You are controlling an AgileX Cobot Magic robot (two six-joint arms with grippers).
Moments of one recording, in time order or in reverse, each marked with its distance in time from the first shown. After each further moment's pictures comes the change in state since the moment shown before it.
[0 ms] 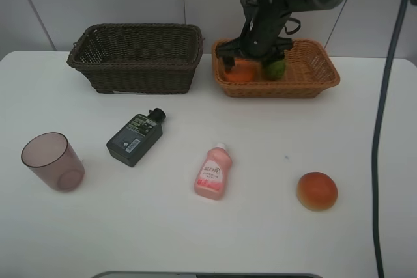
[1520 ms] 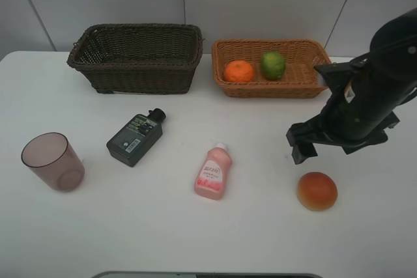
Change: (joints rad) left arm 0.000 0.000 0.000 0.000 0.000 0.000; right arm 0.023 -0.710 0.966 0.092 0.066 0.000
